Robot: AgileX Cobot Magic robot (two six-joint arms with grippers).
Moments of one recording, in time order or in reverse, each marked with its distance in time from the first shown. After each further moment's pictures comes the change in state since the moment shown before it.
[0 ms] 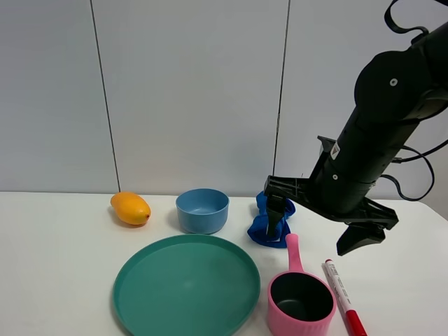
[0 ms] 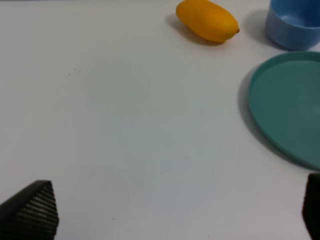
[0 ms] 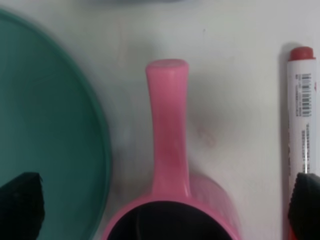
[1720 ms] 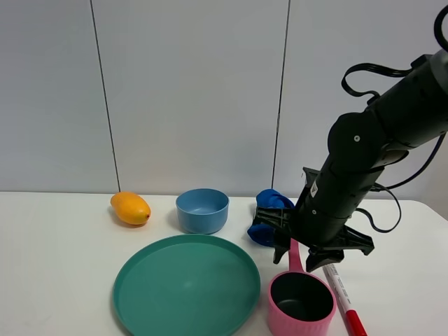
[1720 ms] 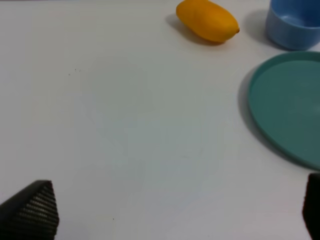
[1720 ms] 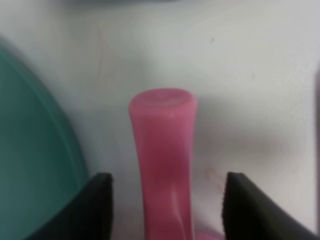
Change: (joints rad) left arm 0.000 0.000 0.000 0.000 0.000 0.000; right arm 0.000 0.164 0.000 -0.017 -0.156 0.020
